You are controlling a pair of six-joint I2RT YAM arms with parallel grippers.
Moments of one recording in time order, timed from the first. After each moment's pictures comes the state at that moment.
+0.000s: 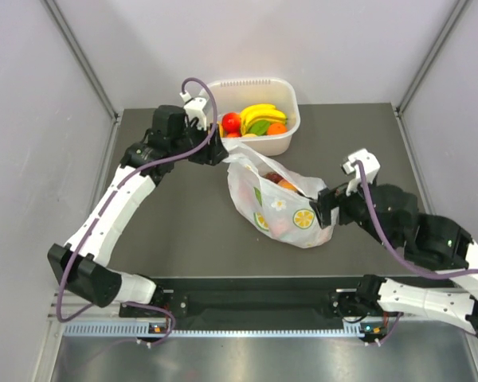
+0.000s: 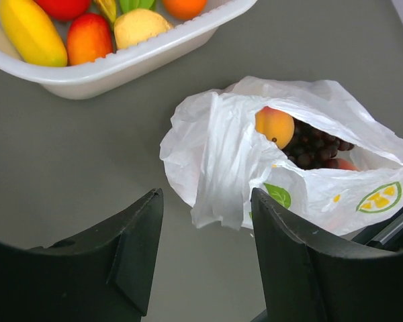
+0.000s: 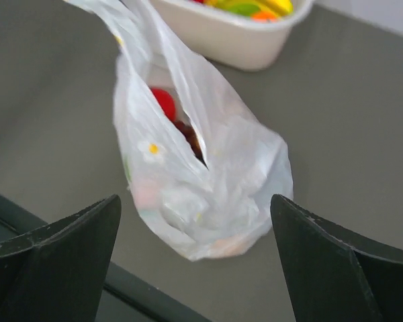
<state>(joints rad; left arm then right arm) -0.41 1.39 1.46 -0.62 0.25 -0.20 1.05 0.72 1.15 -0.86 0.55 0.23</state>
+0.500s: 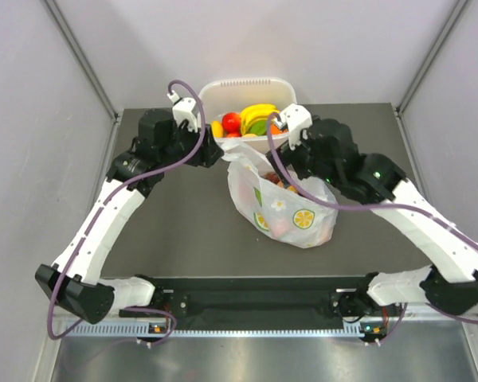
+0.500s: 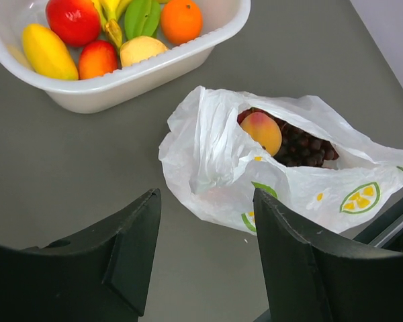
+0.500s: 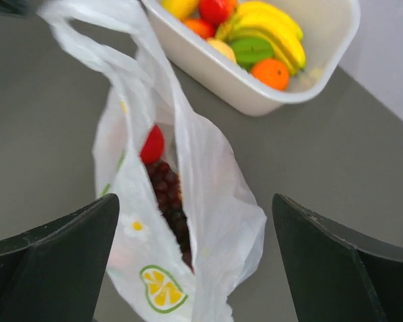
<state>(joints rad) -0.41 1.26 1.43 -0.60 0.23 -0.20 0.87 1.24 1.58 -0.80 0.29 -0.11</state>
